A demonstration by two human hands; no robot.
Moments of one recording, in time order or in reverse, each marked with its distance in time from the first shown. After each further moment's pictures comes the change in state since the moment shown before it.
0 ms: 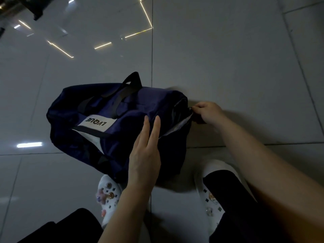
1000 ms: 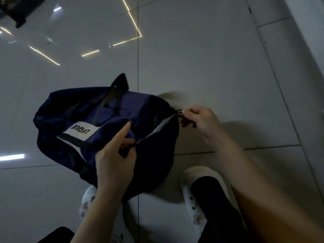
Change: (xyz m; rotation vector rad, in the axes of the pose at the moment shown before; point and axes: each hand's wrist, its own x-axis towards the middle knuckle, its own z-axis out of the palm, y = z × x) left_hand 0.021 0.003 -0.038 -0.321 0.042 -0.184; right_hand -0.033 -0.003 -0.022 0.196 0.086 -0.130
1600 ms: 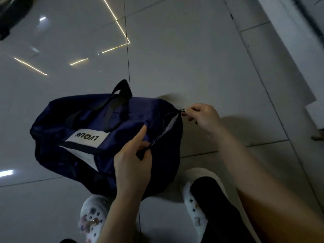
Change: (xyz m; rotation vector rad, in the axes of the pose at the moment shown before) left_hand 0.006 0.028 0.024 -0.065 -0.045 0.025; right_hand 0.003 -0.012 -0.019 -0.202 0.125 -0.084
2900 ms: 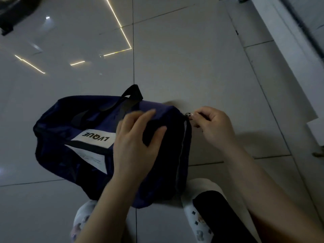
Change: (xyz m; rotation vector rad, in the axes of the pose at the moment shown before) left_hand 0.046 0.003 -0.008 0.101 0.115 0.219; right_hand -0.024 -0.032 -0.002 -0.111 0.124 -0.201
